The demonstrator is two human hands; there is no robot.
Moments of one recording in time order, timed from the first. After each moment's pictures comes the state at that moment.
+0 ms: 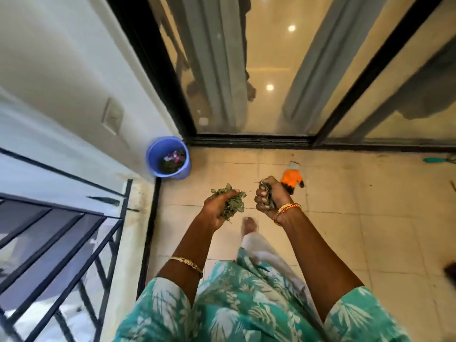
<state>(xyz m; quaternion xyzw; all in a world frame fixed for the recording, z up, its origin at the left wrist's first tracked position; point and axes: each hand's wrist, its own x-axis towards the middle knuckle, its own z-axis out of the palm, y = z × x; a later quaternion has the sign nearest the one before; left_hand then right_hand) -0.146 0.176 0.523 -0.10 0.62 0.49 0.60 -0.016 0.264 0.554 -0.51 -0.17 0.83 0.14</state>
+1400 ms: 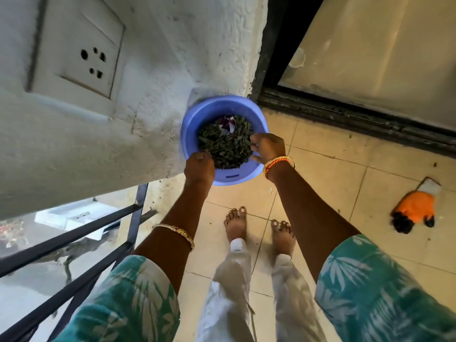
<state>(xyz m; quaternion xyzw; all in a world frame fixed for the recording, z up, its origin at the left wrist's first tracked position) -0.588 0.248 0.144 -0.13 0.85 0.31 0.40 -0.508 0.377 0.159 -0.64 -0.39 0.66 0.01</state>
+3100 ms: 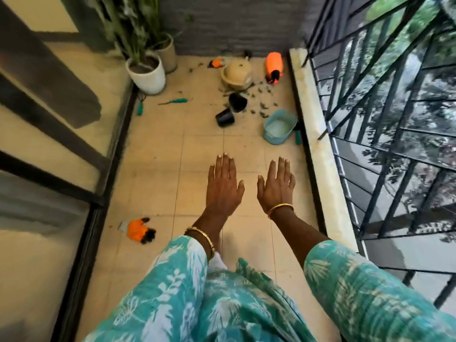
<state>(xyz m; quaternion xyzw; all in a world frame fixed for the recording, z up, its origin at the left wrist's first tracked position) 0.232 0.192 0.551 0.98 0.16 -0.01 0.12 0.300 0.065 0.531 -0.98 -0.16 0.03 0.14</state>
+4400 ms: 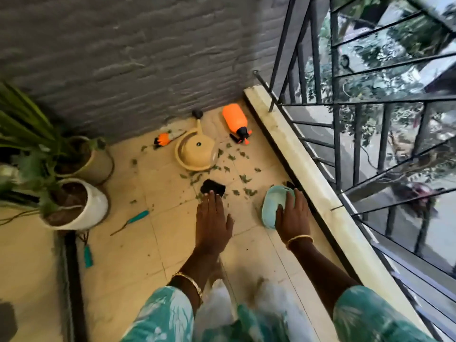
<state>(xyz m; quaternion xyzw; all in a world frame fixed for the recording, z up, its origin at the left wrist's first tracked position) 0.873 0.471 0.482 0.99 0.04 -0.11 0.12 0.899 0.272 0.466 -0.98 0.08 0.06 0.18</state>
